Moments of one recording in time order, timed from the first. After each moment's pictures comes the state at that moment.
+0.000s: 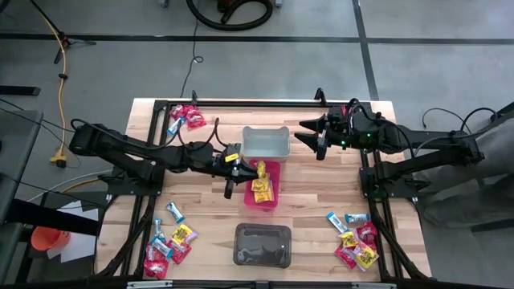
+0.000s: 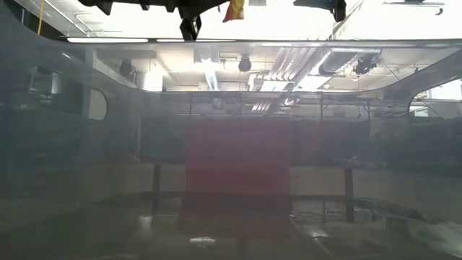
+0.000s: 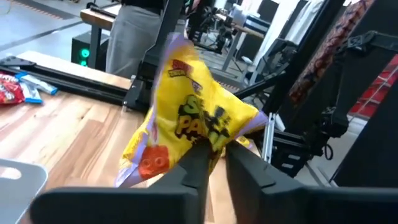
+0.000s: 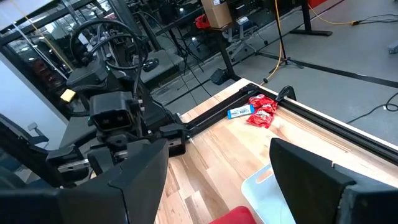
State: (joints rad) left arm -0.10 1.35 0.79 0.44 0.03 -0.33; right arm -0.04 0.97 0.98 -0.18 0.23 0.46
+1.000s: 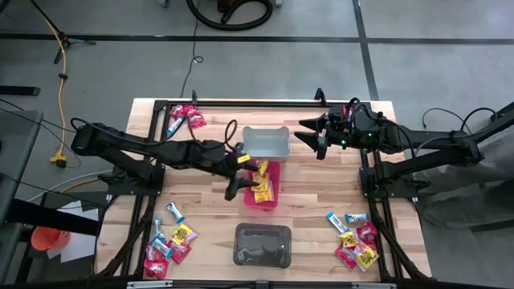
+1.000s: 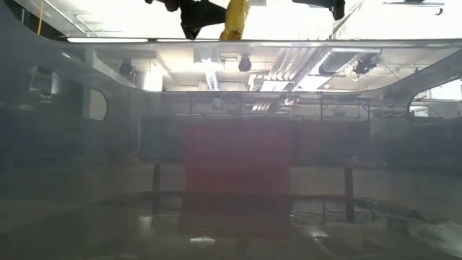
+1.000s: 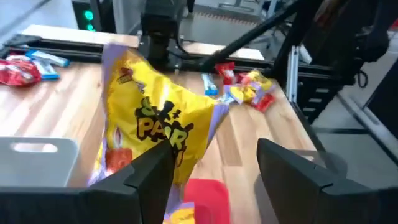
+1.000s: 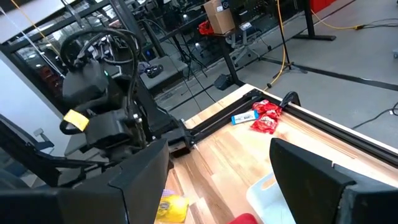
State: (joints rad) left arm -0.10 1.37 0.97 0.03 0.05 -0.13; right arm -0.04 0.97 0.98 -0.15 0.23 0.47
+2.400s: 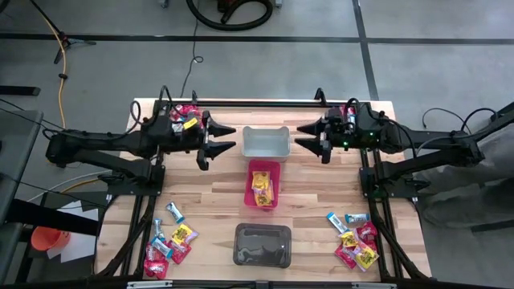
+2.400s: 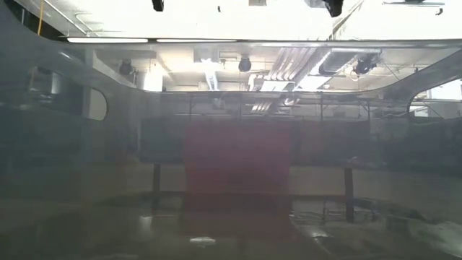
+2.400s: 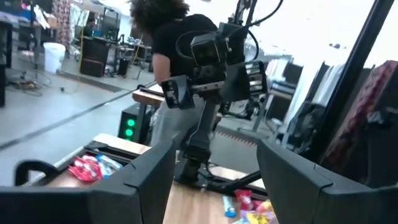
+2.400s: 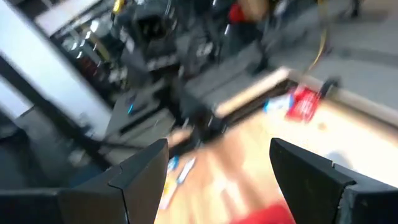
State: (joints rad) left arm 0.05 0.98 0.78 0.32 -0.03 -0.27; right arm -0.04 0.96 0.98 -0.18 0.05 0.52
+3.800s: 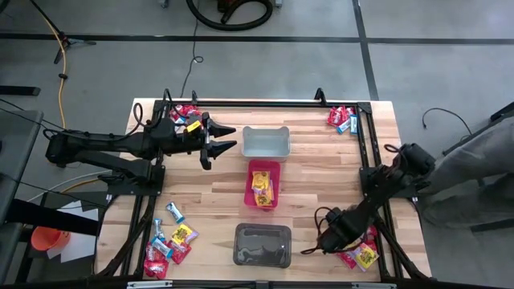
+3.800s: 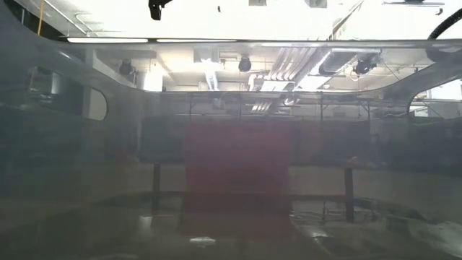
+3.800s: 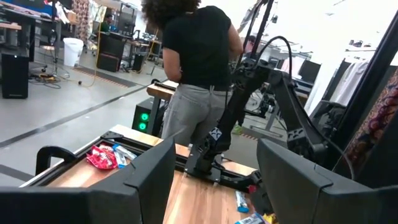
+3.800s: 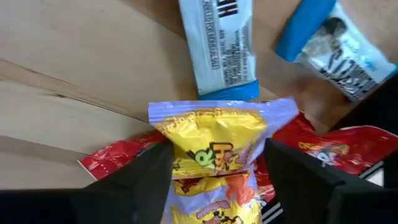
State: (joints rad) left arm 0.05 0.98 0.75 0.31 -0.09 -0.26; right arm 0.76 1.73 0.98 -0.96 -0.37 1.72
